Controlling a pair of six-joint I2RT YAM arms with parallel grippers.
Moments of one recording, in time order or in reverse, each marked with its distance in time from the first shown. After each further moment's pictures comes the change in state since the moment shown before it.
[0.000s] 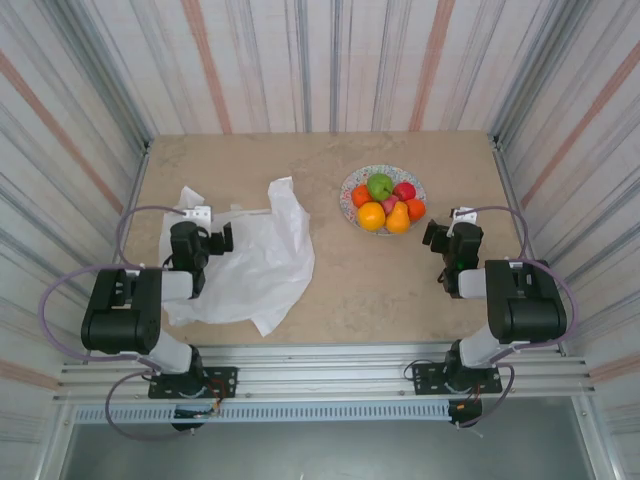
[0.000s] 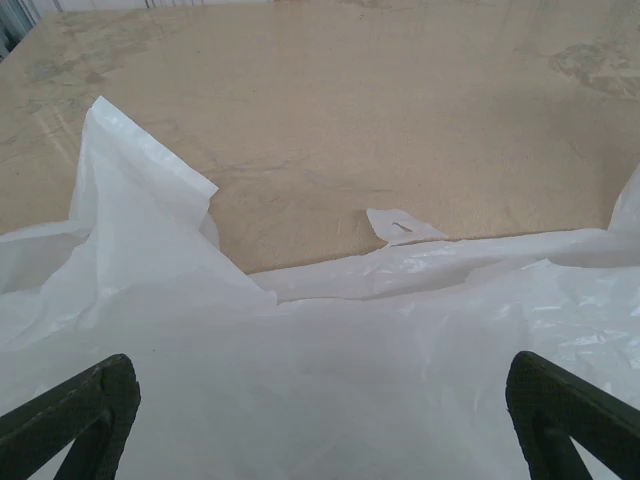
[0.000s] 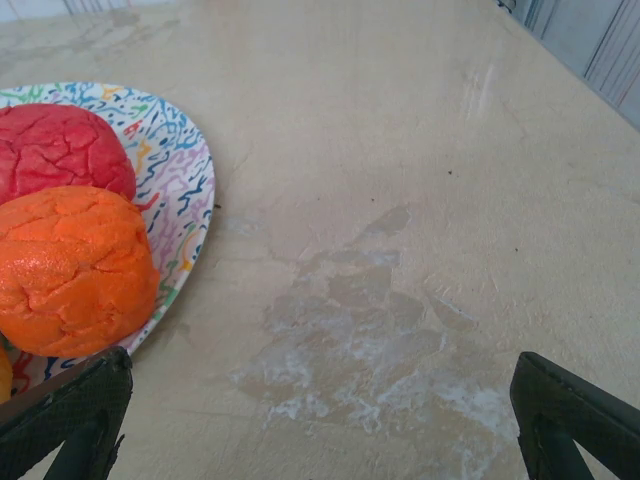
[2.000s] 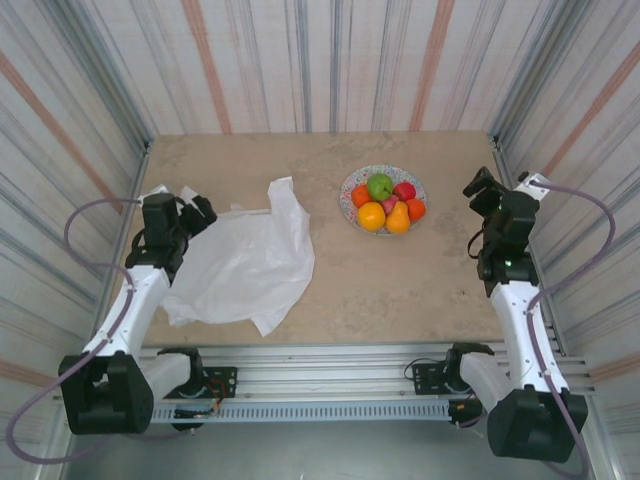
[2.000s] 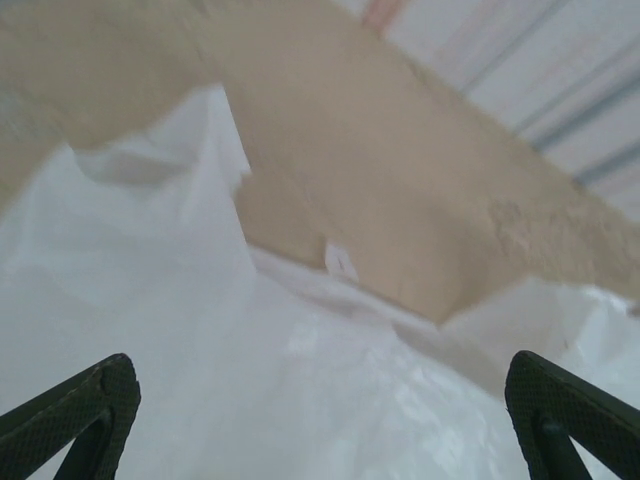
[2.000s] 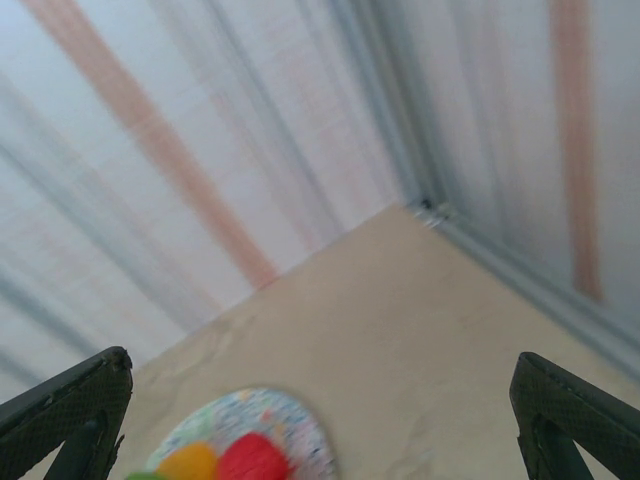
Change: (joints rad) left arm 0.023 -0.401 0.379 -0.974 0.014 -0.600; right arm -0.063 -0.616 0.413 -0.800 0.002 0.406
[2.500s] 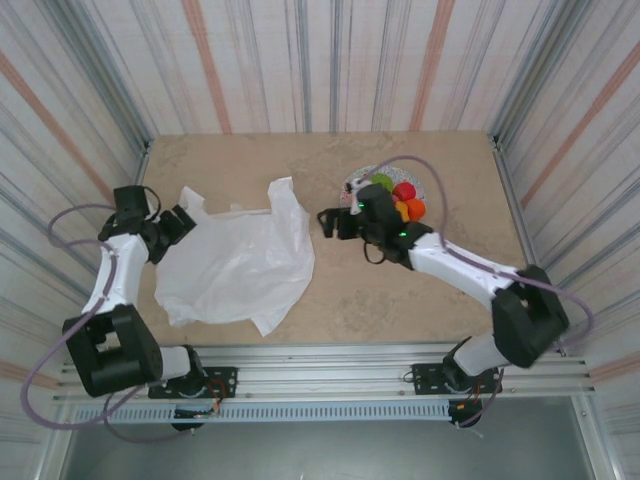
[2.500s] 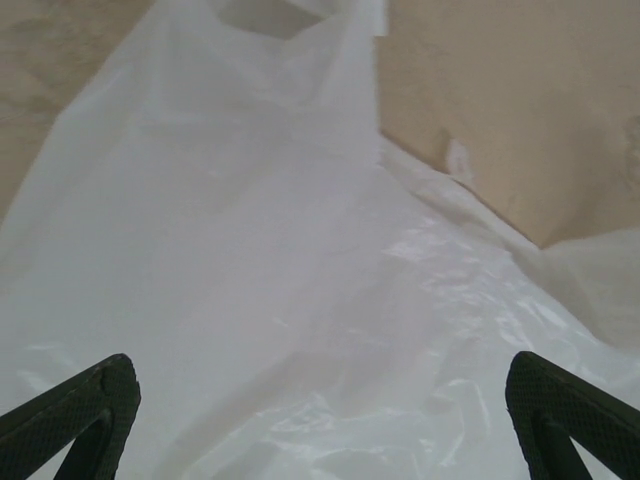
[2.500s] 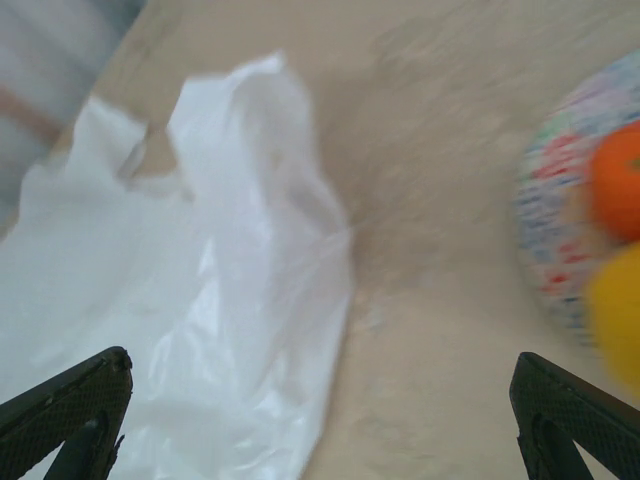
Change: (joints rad) left arm 0.293 0.219 0.189 -0.381 0.180 0.060; right arm 0.765 0.583 0.233 -0.054 -0.171 -0.053
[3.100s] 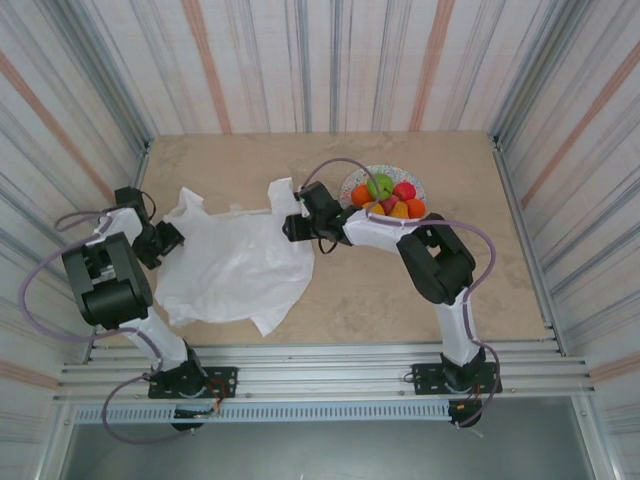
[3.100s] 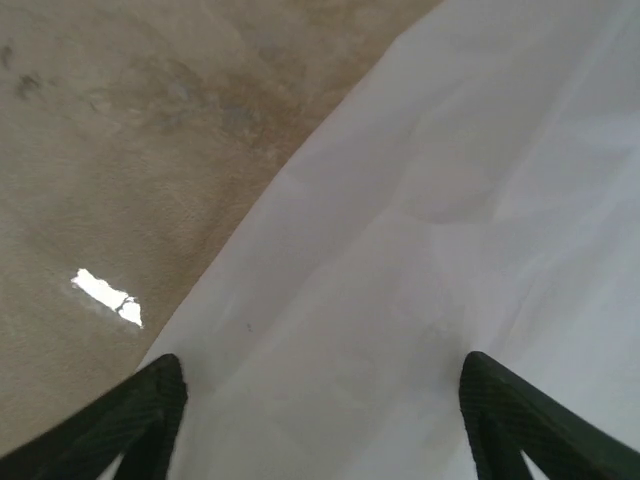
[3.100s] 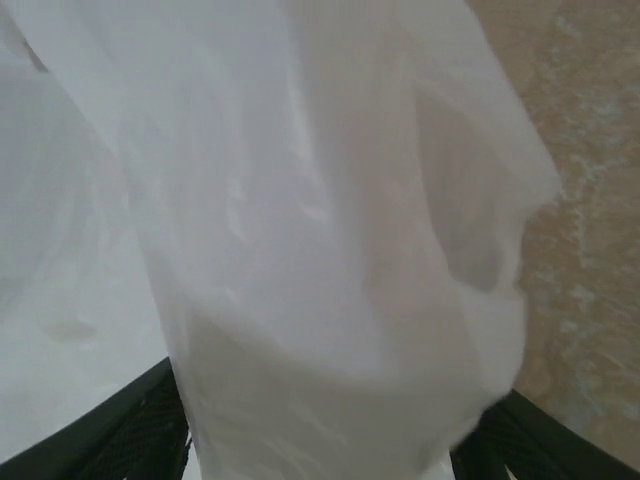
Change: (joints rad) left arm 0.069 0.410 0.140 -0.066 -0.074 0.092; right arm 0.058 0.558 0.410 -0.052 -0.101 0.028
